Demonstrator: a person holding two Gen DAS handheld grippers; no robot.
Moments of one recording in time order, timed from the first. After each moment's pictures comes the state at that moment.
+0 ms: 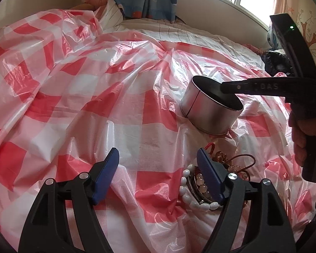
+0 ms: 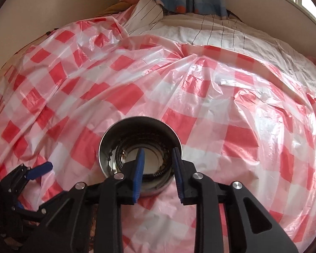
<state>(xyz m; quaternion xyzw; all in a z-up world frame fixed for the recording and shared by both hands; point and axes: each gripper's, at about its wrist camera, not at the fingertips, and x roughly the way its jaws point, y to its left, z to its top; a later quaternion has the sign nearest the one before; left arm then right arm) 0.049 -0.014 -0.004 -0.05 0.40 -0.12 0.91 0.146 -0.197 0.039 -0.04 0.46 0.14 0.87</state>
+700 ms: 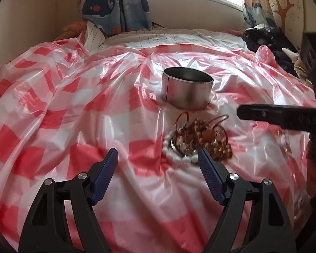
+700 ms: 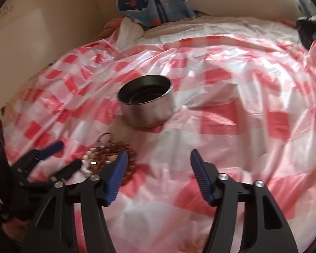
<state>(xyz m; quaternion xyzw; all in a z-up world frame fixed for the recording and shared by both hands) -0.020 -0.028 0.008 0.06 0.36 -0.14 0.92 0.008 -0.235 0.016 0.11 0.41 0.12 0.90</state>
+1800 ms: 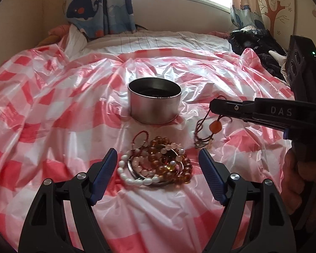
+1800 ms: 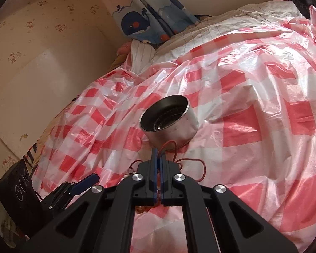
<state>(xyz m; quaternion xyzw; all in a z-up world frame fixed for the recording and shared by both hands) -0.007 -0.075 0.023 0.04 0.36 -0.19 0.91 0.016 -0.261 0.021 0.24 0.35 0.17 0.89</state>
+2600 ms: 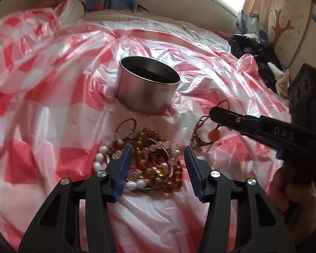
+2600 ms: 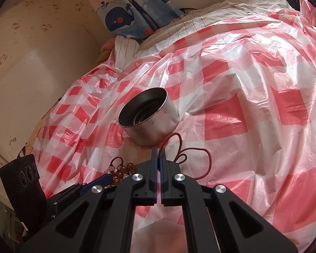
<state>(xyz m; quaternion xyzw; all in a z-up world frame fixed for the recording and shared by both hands) 0.021 -0.072 -0.003 -0.07 0.43 -0.23 0.87 0.023 -0.269 0.007 0.24 0.38 0.13 0.88</state>
